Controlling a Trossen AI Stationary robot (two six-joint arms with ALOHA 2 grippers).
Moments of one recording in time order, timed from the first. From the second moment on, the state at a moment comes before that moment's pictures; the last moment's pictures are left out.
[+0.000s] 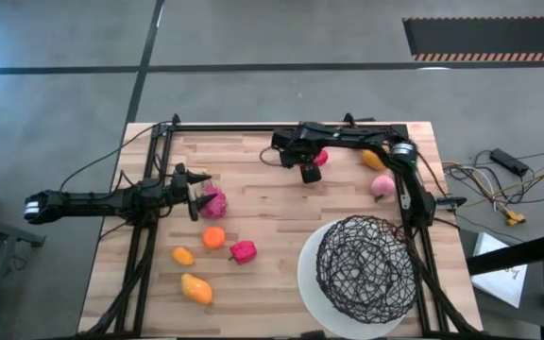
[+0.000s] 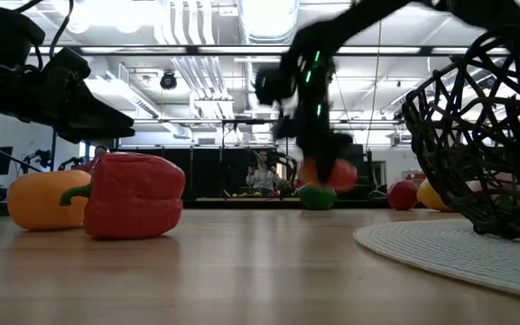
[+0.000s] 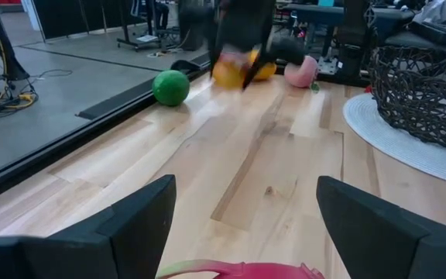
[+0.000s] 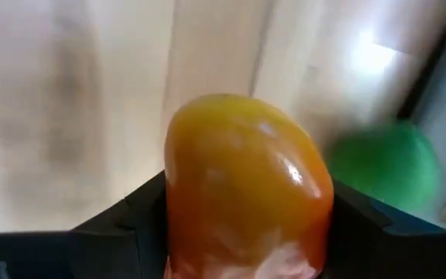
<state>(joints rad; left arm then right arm) 0.11 0.33 0.00 0.10 -0.27 -0.10 -0.38 2.08 1.73 -1.13 0.25 -0.54</state>
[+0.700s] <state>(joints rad) 0.11 0.33 0.00 0.10 -0.27 -0.10 0.45 1.29 1.19 -1.05 0.32 0.92</state>
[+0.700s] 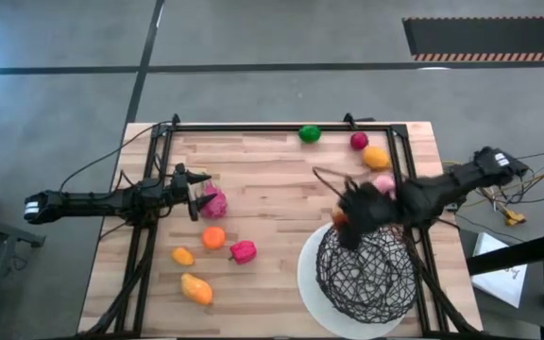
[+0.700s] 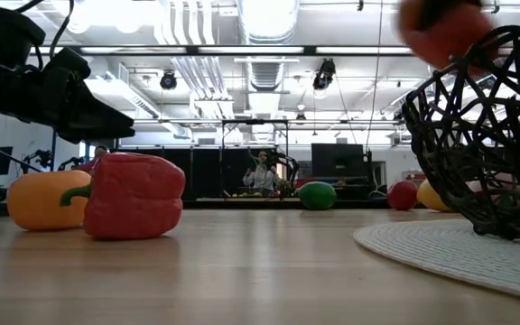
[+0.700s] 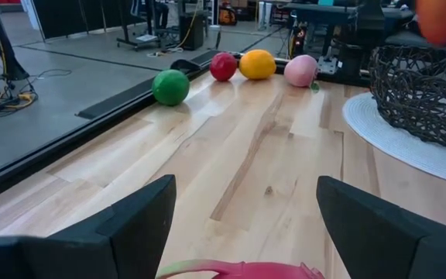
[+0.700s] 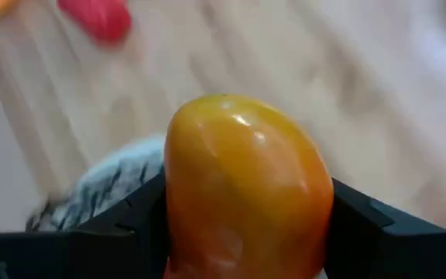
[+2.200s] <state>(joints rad) 0.11 0.33 0.00 0.10 -0.27 -0.10 0.30 1.32 1.24 -1.47 0.53 1.09</state>
